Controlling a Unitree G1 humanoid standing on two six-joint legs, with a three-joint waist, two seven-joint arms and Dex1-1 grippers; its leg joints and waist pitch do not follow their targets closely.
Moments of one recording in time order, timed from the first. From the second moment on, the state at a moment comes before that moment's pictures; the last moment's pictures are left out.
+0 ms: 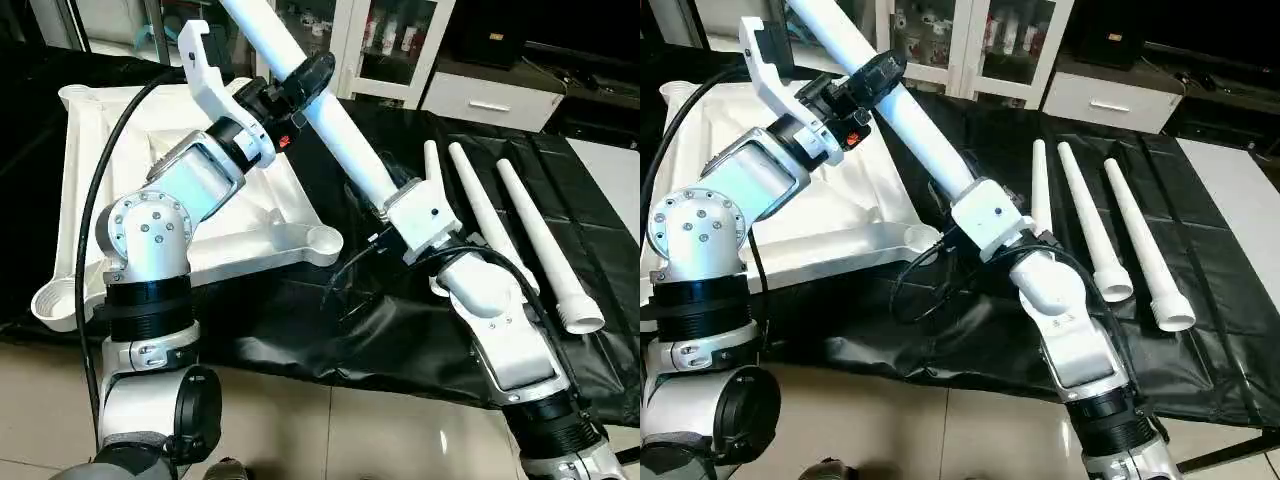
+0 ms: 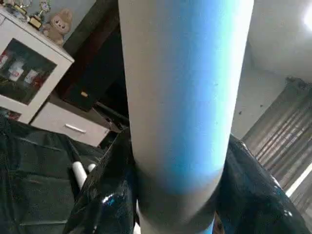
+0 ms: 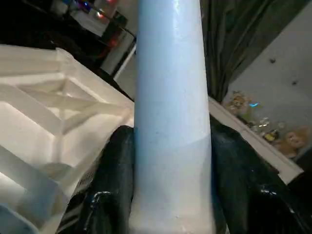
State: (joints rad) left arm -0.84 0.08 0.30 0.02 -0.81 0.82 -0.21; right arm -0.39 -0.22 0.21 -0.02 -0.12 -0.04 0.28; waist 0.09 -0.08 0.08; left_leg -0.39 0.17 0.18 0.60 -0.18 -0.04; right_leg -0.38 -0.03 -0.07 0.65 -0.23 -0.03
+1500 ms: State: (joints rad) left arm -0.87 0.20 0.17 0.10 -0.78 0.89 -0.43; right arm -0.63 -0.50 -0.14 -0.10 0.79 1.01 0.68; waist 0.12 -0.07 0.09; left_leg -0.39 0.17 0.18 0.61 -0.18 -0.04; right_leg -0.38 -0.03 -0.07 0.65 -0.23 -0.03
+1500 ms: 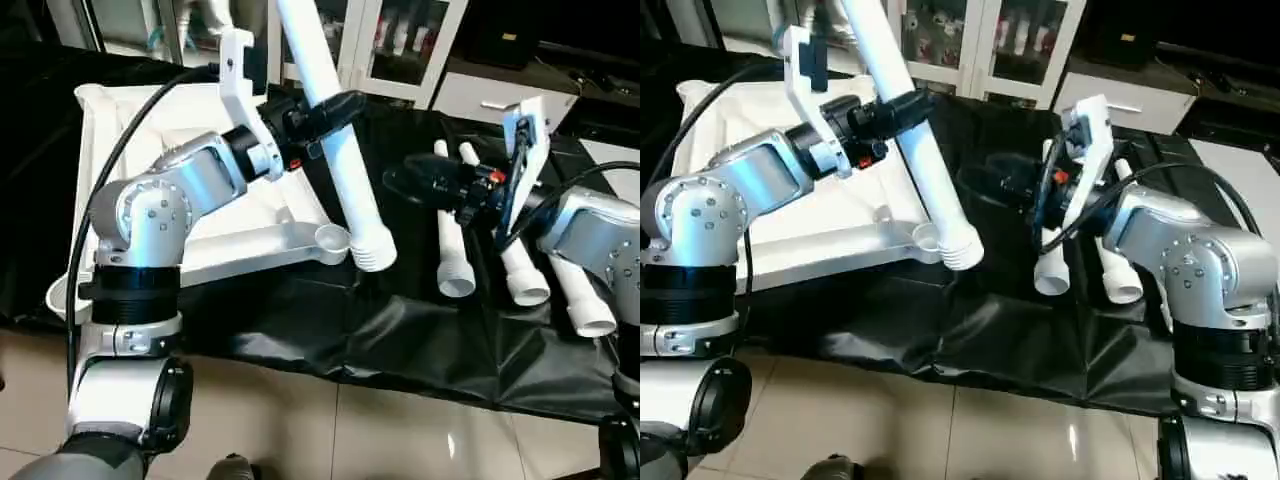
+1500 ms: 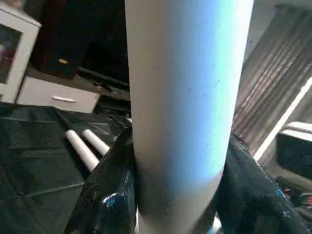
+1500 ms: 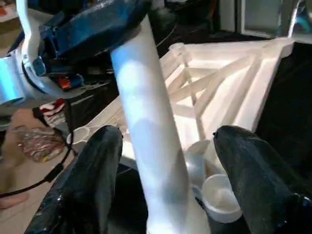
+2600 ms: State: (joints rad) left arm -0.91 0.25 0.02 0.10 -0.66 0.92 -0.47; right arm -0.68 -0.45 0.20 -0.09 0.55 1.04 0.58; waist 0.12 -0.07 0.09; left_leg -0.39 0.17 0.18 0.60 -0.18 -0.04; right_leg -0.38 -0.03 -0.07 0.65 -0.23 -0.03
